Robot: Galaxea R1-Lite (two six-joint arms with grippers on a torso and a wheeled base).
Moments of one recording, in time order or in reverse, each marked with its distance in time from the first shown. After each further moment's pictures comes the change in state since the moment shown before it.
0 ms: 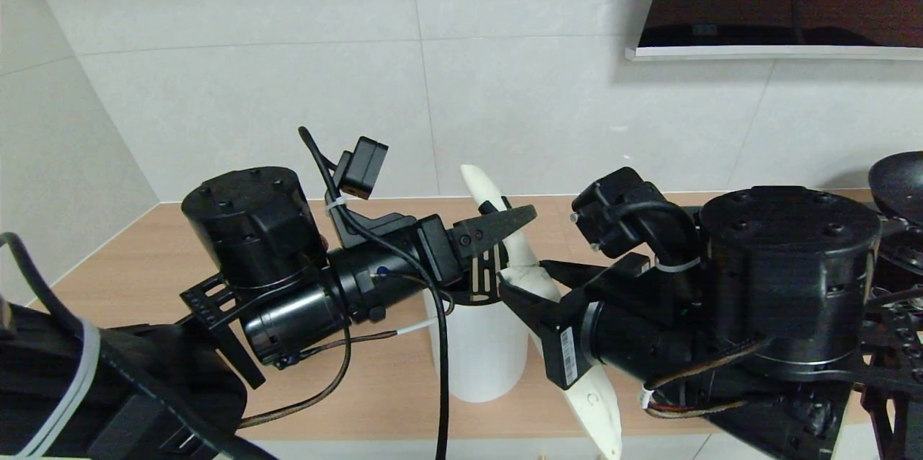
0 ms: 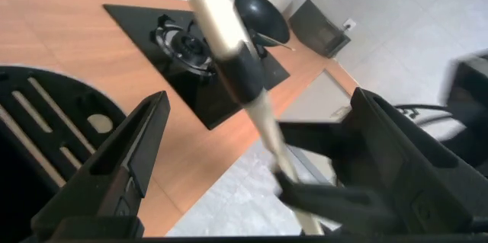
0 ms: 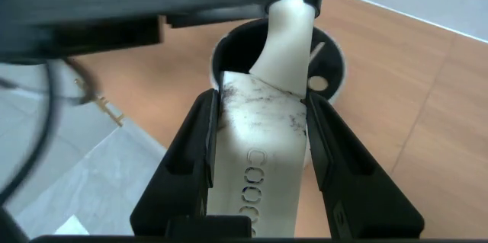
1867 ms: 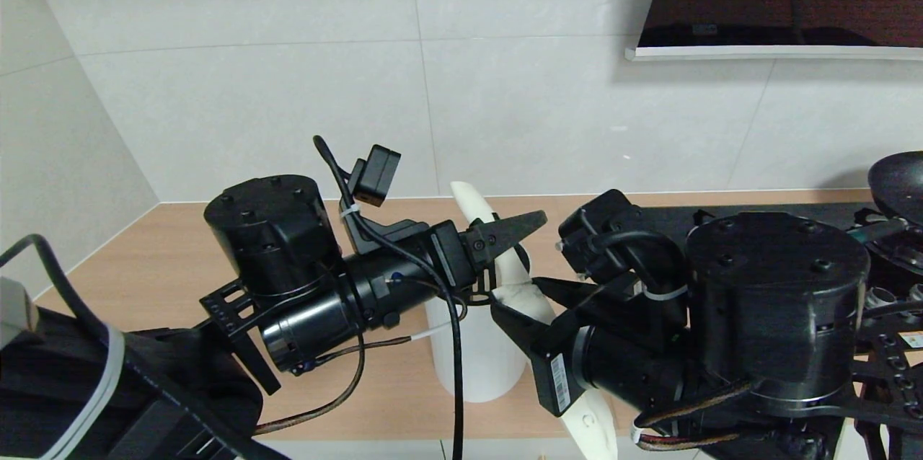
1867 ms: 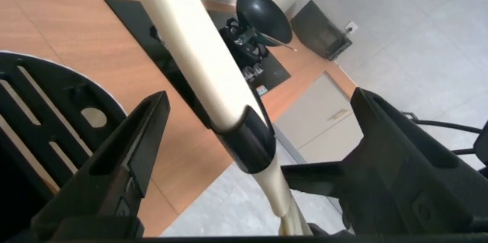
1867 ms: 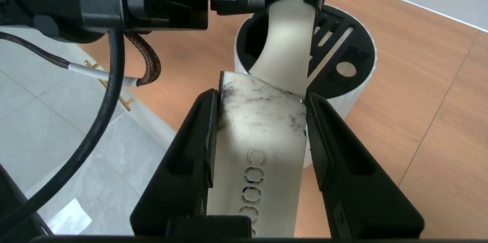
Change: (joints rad) left arm -0.028 0.025 -0.003 -0.014 0.034 -0.023; right arm 0.038 0.013 0.023 -0.014 -0.024 -0.005
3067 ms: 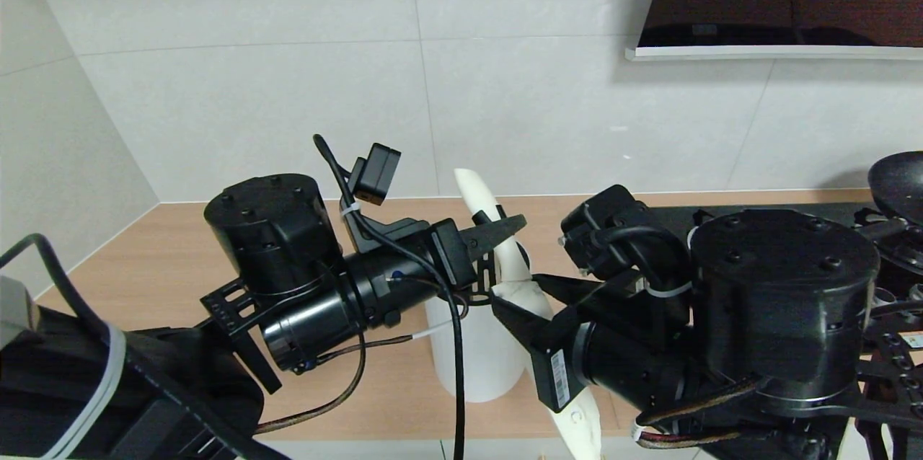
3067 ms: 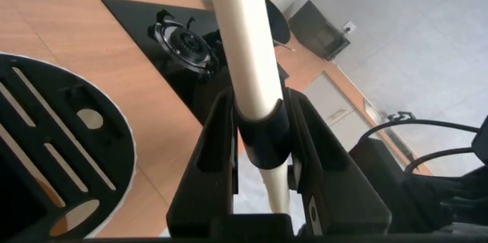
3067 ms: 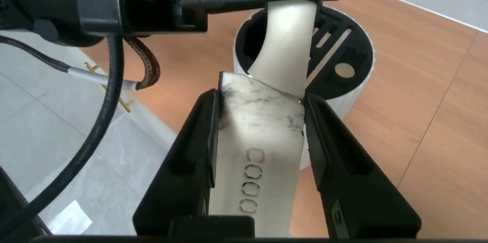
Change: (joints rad) left arm 0.002 0.003 -0.004 -0.002 0.000 0.000; right arm -0.002 -0.003 -0.001 -0.019 -0.018 0.001
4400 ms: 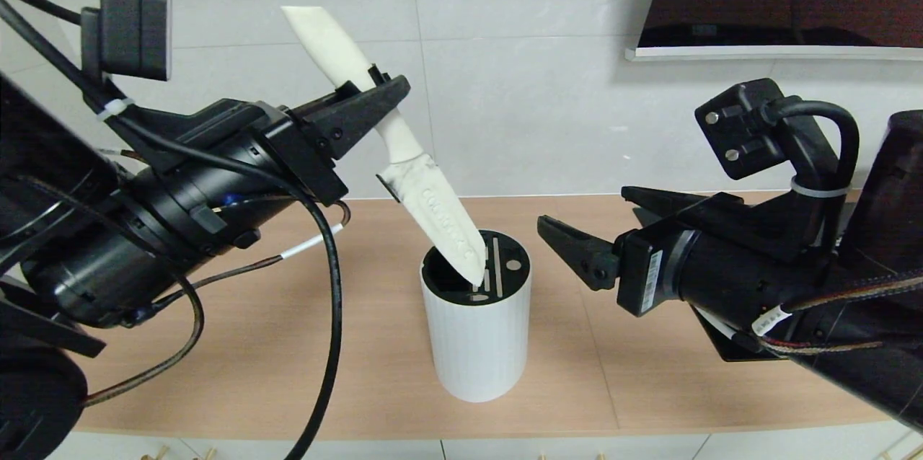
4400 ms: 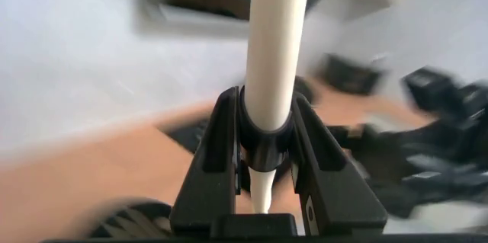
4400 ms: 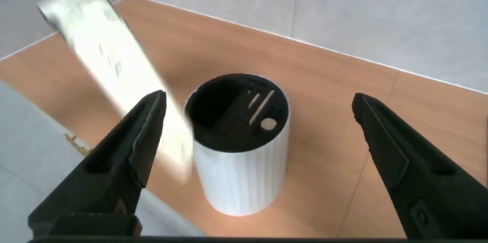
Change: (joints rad) left arm 0.151 -0.274 -0.015 -0.058 -0.008 0.457; right arm -0.117 -0.156 0.004 -0.018 0.005 -0.024
